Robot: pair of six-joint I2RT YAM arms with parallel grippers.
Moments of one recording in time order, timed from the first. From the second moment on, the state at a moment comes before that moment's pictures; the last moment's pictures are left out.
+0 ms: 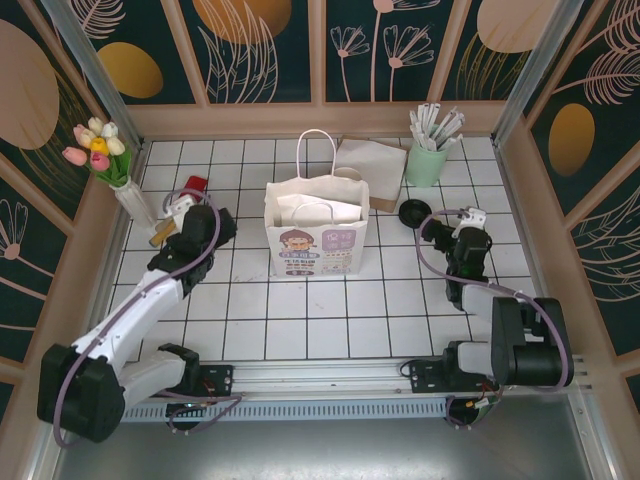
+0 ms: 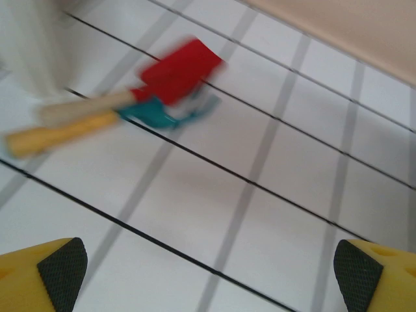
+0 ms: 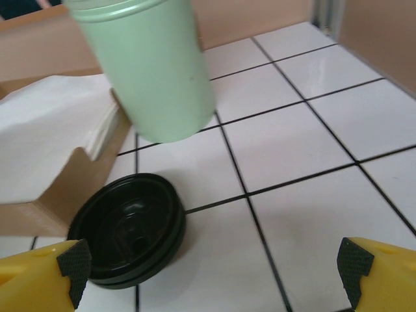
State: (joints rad) left arm -0.34 1.07 0.66 -0.27 -0.54 -0.67; right arm -0.01 1.30 0.27 0.70 0.10 0.23
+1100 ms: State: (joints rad) left arm 0.03 1.52 0.21 1.12 -0.08 -0.12; right arm 0.03 1.41 0.16 1.13 0.17 0.10
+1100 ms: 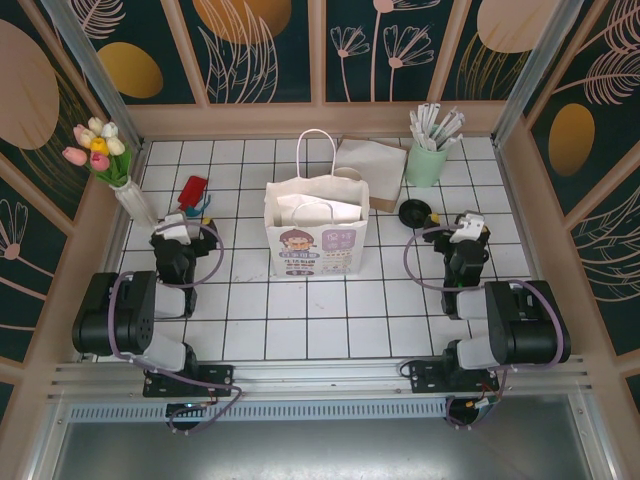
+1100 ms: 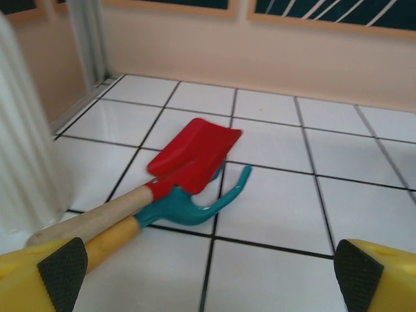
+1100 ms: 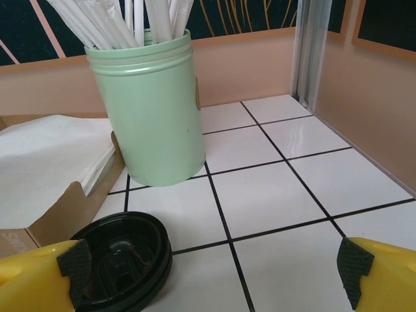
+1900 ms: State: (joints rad) left arm -0.01 1.52 0.21 1.20 -0.29 -0.12; right arm 0.00 1.54 0.20 1.22 0.21 0.14
